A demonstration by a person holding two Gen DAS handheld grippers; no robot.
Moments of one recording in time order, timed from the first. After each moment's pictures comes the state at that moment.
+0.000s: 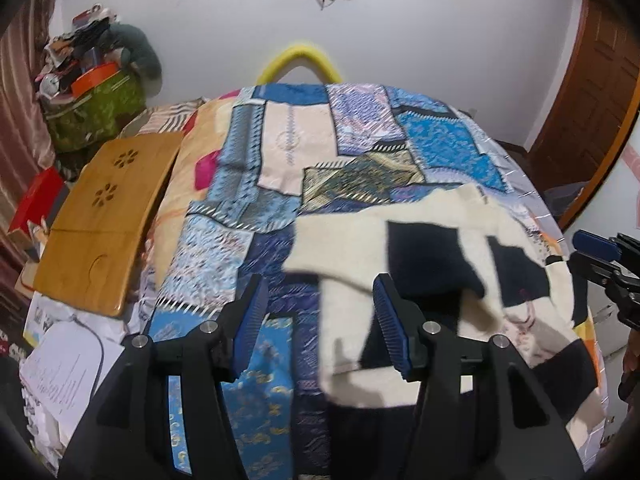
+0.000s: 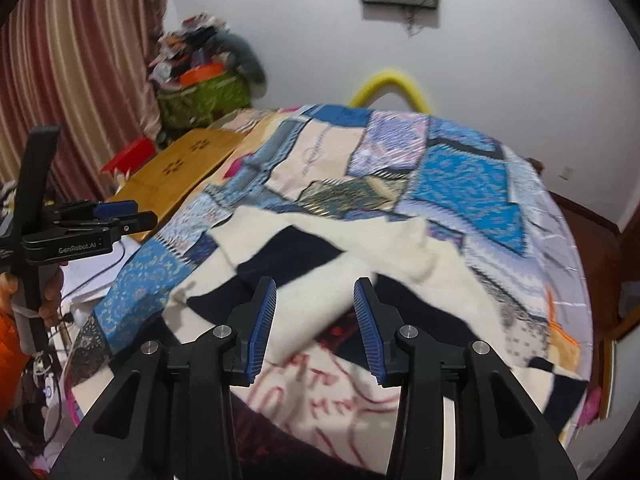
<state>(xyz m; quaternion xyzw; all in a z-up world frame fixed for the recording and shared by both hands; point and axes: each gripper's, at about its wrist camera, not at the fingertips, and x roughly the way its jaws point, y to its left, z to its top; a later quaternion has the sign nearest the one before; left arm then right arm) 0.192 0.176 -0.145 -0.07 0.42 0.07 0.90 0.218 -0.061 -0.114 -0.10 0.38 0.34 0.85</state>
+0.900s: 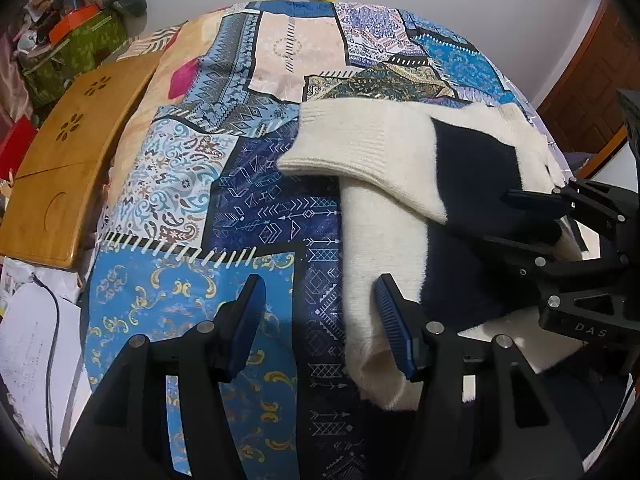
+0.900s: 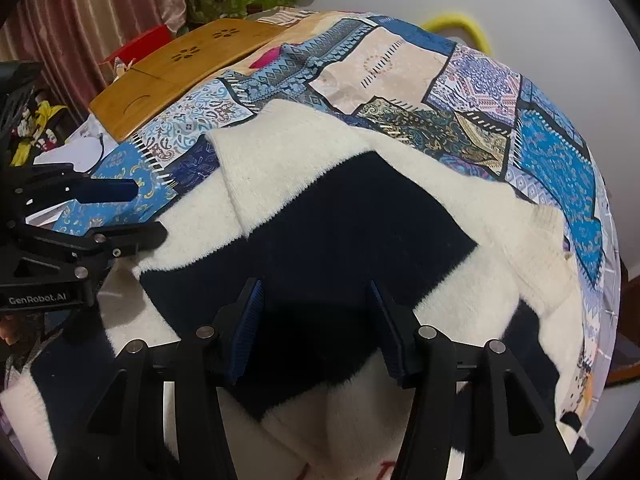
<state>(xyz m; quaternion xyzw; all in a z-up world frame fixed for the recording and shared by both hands) 0.214 0.191 -0.250 -0.10 0.52 0.05 0.85 0.247 0.047 -0.211 -0.23 0.46 0.37 0.78</state>
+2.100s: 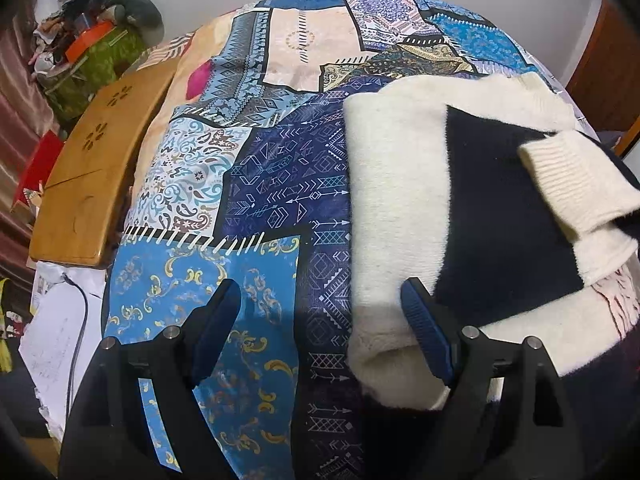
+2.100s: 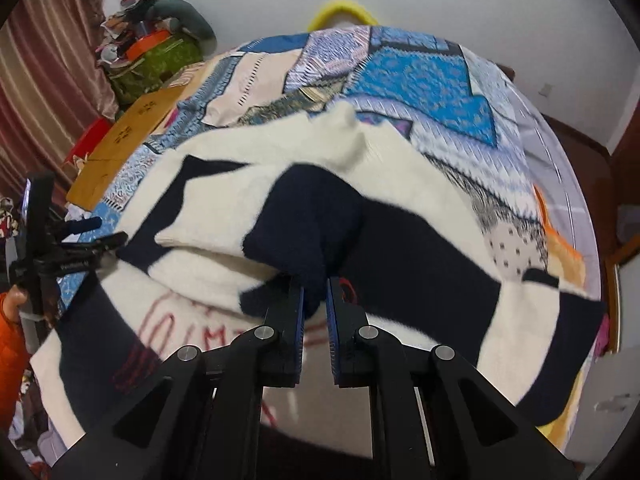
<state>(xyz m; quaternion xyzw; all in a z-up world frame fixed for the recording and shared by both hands) 0.216 0.168 -0.260 -0.04 0.53 0.11 0.84 0.244 -0.142 -0.180 -0.06 0.49 0.28 0.83</state>
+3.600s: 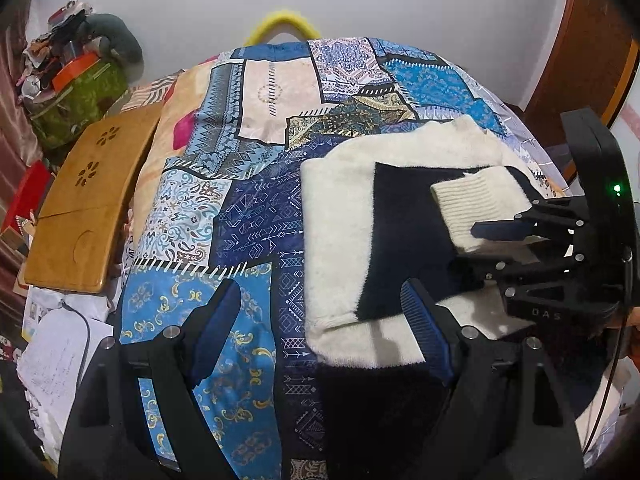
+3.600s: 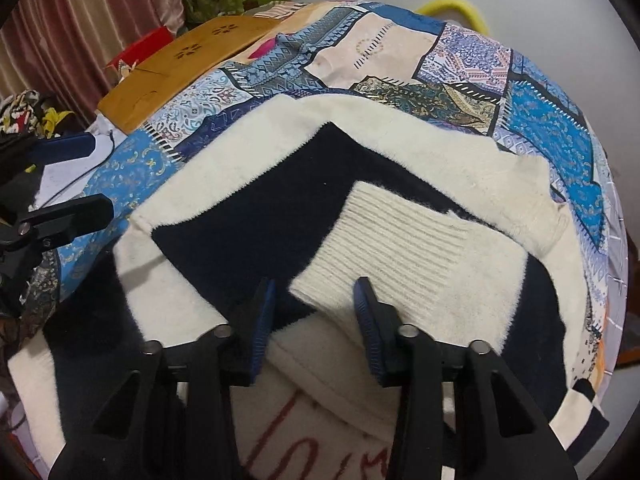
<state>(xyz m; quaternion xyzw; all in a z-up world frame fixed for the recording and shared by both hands) 0.188 0.149 -0.197 -0.04 0.47 0.05 0.88 0.233 0.012 -0.210 -0.21 0.48 0.37 0.77</state>
